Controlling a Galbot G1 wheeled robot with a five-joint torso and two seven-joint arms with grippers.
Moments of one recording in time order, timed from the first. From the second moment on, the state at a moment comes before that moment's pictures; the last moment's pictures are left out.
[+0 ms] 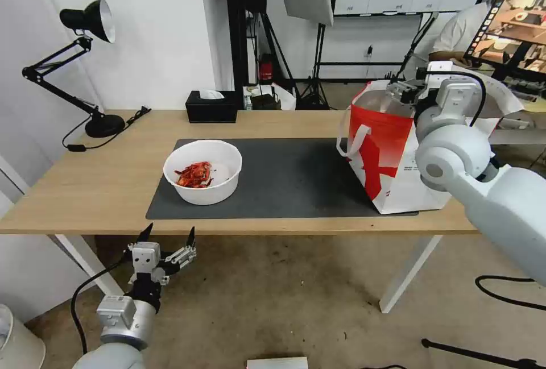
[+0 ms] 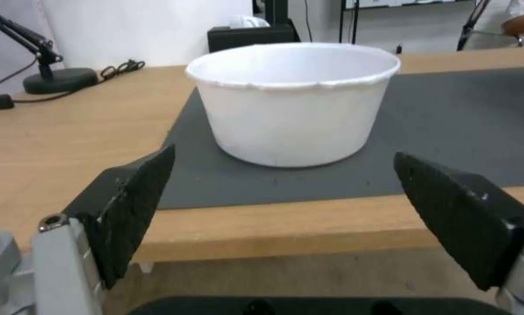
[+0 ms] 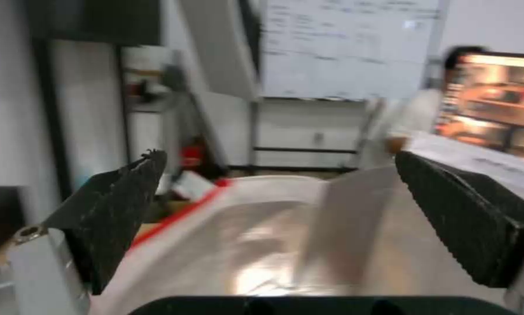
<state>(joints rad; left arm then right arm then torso) 1.71 -1.16 -0.54 -2.26 -0.29 0.07 -0.21 -0.39 0.62 -0.11 1.98 1.06 -0.29 0.75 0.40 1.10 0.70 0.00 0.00</state>
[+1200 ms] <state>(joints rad) 1.82 -1.25 -0.56 -2.26 -0.20 0.04 -0.19 -1.61 0.86 0.35 2.04 0.46 0.43 0.07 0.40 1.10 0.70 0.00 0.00</state>
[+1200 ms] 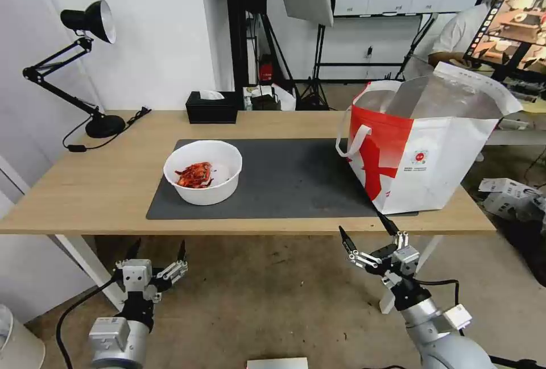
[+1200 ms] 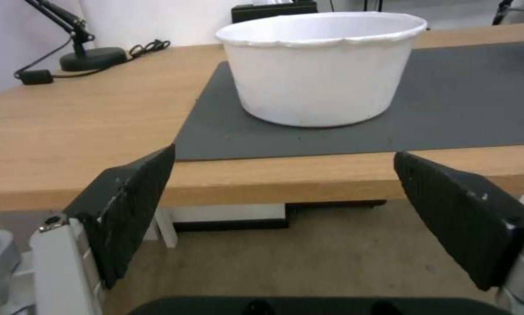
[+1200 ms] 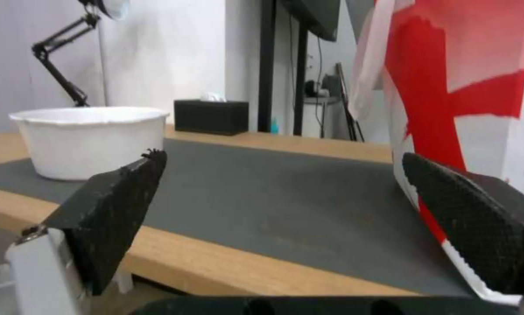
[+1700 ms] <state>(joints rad) 1.81 -1.25 -0.56 -2.25 -0.20 0.05 -0.18 -1.61 0.86 0.35 2.02 0.47 0.36 0.11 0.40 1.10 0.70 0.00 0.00</state>
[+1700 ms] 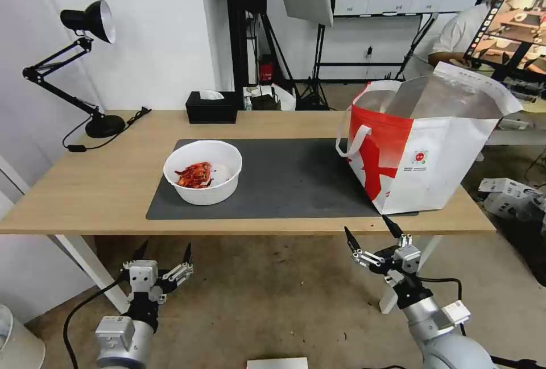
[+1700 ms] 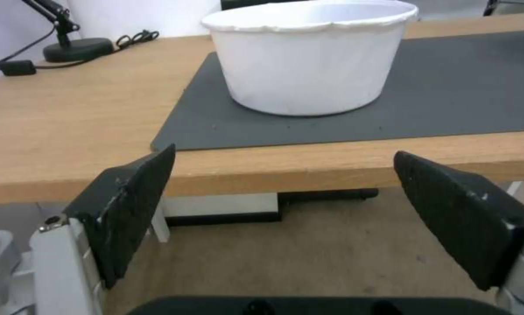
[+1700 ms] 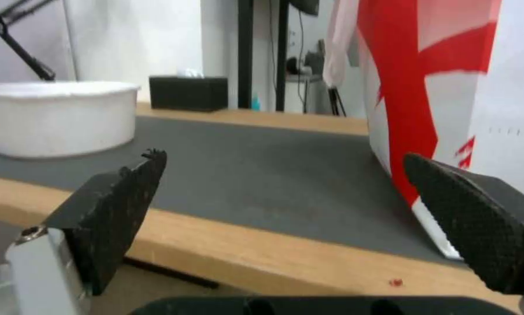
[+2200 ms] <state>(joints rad) 1.80 -1.25 -0.56 -2.22 -0.21 0.05 -0.18 -1.59 0.86 0.34 2.02 0.46 0.34 0.12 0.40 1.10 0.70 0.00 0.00</state>
